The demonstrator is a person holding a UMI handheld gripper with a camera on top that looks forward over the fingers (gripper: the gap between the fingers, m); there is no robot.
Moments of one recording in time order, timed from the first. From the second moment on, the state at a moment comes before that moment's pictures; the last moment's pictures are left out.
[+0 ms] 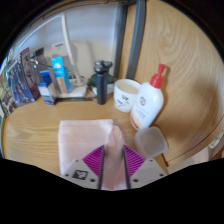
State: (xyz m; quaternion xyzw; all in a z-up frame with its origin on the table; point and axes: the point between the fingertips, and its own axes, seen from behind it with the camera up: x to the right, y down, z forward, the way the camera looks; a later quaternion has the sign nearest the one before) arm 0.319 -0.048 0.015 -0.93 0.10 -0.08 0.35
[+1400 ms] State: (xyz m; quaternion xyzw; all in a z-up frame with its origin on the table) arm -0.070 -0.235 0.228 -0.87 -0.01 0.01 0.49
